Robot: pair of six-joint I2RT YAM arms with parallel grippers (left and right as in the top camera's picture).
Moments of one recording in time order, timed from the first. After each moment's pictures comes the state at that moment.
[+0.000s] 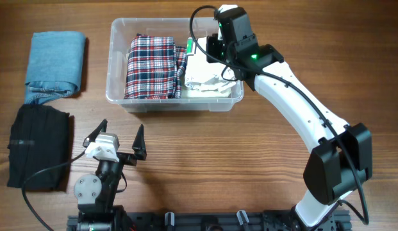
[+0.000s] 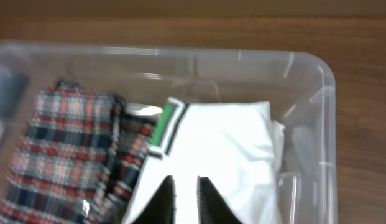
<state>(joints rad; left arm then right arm) 0.02 0.01 0.01 -0.06 0.21 -0.09 0.48 1.85 1.55 -0.45 0.06 0.30</state>
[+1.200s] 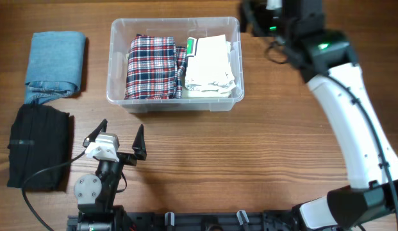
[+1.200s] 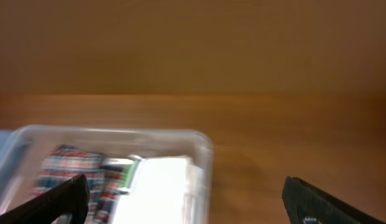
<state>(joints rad) 0.02 0.01 0.01 -0.06 0.21 -0.09 0.26 1.65 1.76 -0.70 0.08 0.24</state>
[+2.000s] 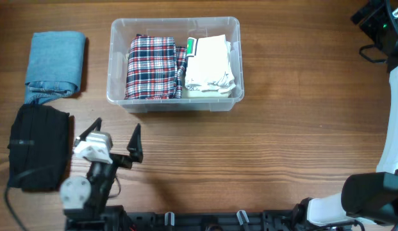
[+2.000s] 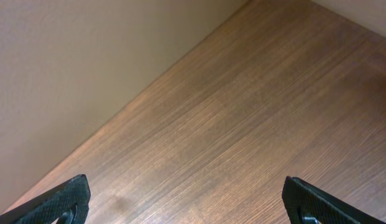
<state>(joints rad) 0.02 0.11 0.31 -0.31 0.22 -0.09 -0.28 1.66 1.76 -0.81 0.08 0.45</state>
